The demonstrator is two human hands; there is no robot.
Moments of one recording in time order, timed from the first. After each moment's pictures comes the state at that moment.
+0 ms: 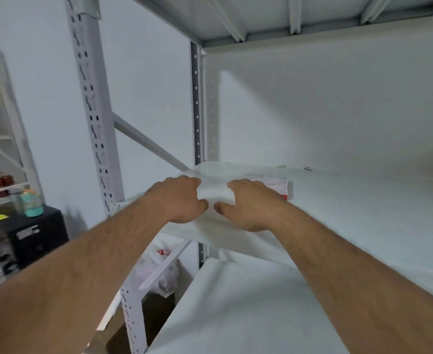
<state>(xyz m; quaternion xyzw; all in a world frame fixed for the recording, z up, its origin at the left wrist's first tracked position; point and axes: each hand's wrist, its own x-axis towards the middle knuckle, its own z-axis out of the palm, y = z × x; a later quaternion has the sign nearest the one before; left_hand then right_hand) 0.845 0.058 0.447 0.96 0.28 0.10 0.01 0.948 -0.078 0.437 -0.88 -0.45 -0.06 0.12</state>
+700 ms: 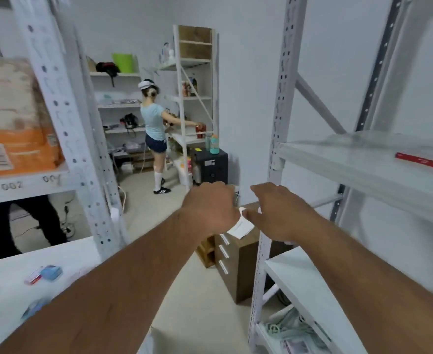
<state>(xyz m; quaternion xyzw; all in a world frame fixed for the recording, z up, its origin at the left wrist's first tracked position) 0.575 -0.060 0.359 0.84 0.54 0.11 -0.02 0.724 -0.106 0.363 -0.69 -0.71 0.02 0.12</state>
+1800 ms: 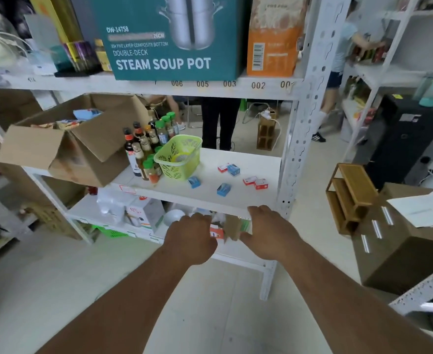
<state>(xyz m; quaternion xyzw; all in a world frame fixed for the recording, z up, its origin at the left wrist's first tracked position) 0.248 -0.262 0.186 0.53 0.85 0.03 0.08 0.400 -0.160 0.193 -0.41 -0.90 0.17 0.00</state>
